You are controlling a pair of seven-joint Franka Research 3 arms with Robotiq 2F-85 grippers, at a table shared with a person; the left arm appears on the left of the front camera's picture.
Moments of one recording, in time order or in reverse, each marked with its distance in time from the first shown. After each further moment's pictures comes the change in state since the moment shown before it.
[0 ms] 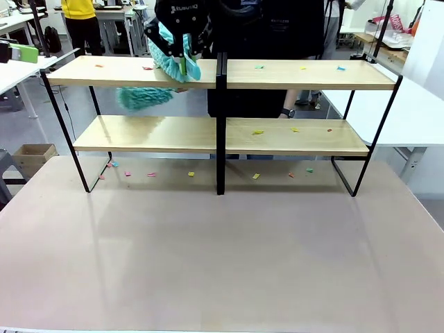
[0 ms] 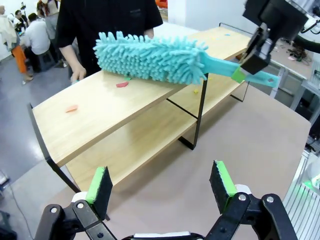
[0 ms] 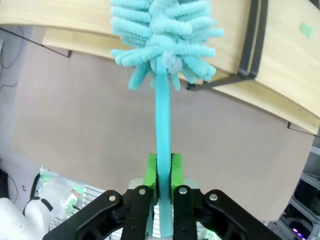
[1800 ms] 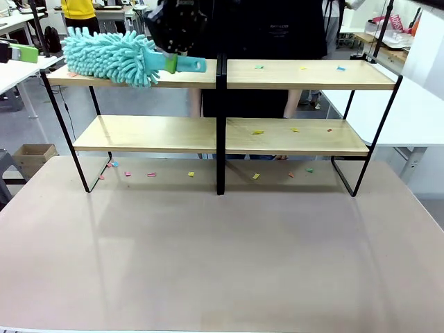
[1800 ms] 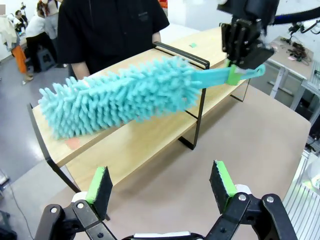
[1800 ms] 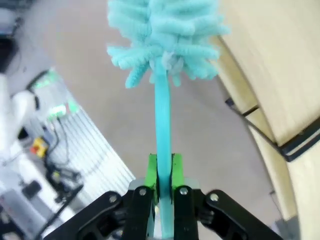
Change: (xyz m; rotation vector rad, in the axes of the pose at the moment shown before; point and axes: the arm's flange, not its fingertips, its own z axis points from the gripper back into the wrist) left arm 0.000 0.000 0.000 0.000 0.000 0.000; right arm 0.041 -0.028 -0.006 0.337 0.160 0.648
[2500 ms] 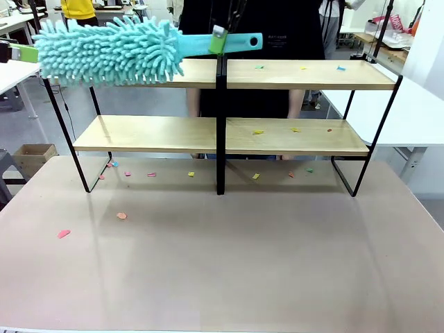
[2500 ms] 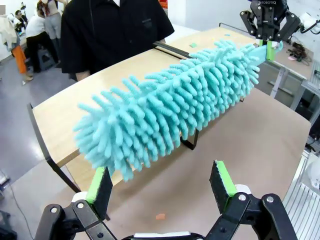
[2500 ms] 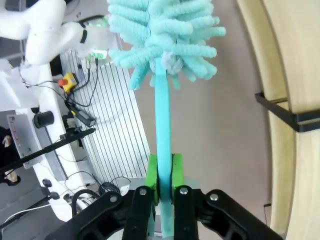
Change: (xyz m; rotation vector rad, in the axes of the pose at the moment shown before) left arm 0.000 0.000 0.000 0.000 0.000 0.000; right arm -0.061 -0.062 0.046 0.275 0.031 0.245
